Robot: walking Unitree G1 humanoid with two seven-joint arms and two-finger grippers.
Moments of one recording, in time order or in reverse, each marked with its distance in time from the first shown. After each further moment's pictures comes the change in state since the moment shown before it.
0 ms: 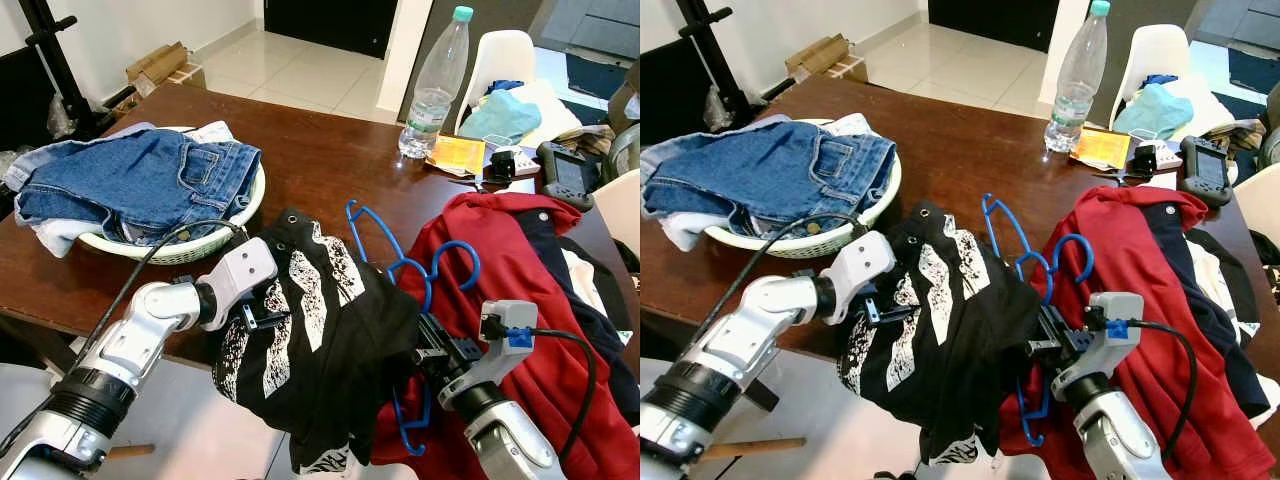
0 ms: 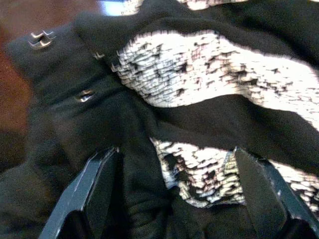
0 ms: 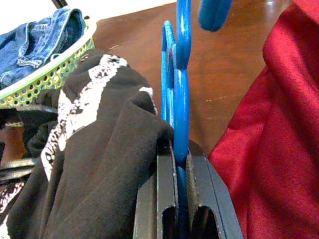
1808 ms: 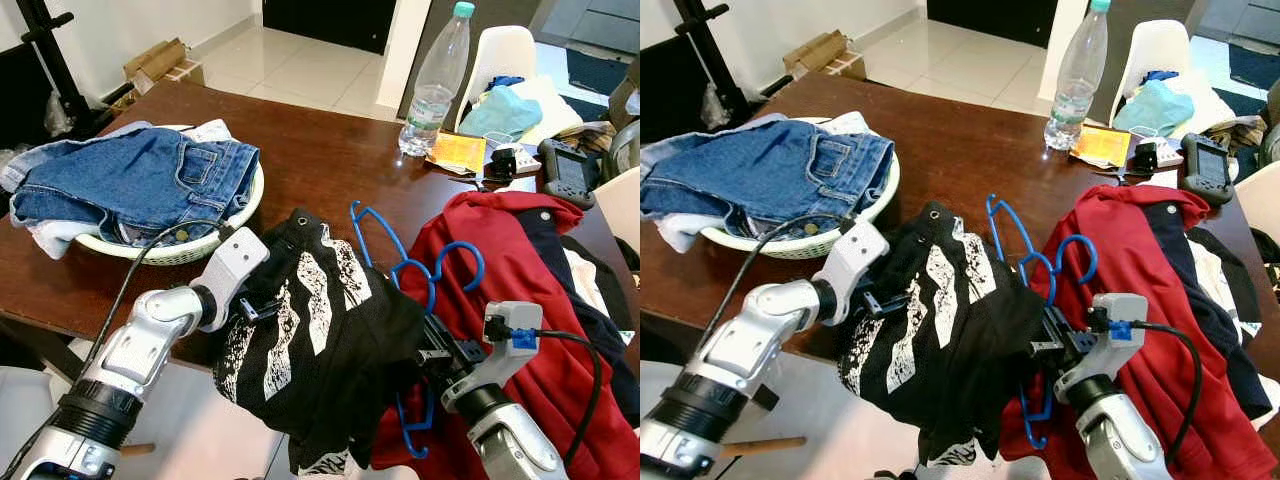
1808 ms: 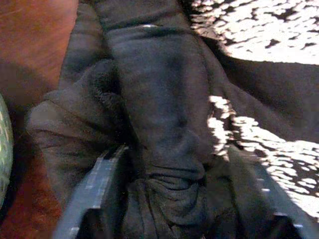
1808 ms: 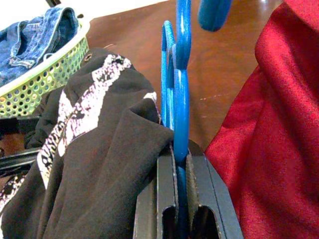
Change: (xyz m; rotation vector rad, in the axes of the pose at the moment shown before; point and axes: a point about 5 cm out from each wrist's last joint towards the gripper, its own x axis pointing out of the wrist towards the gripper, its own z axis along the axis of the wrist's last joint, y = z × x) left arm 0.002 -0.002 -0.016 -0.186 0.095 0.103; right arm -0.004 0.000 0.002 -0.002 0.003 -0.018
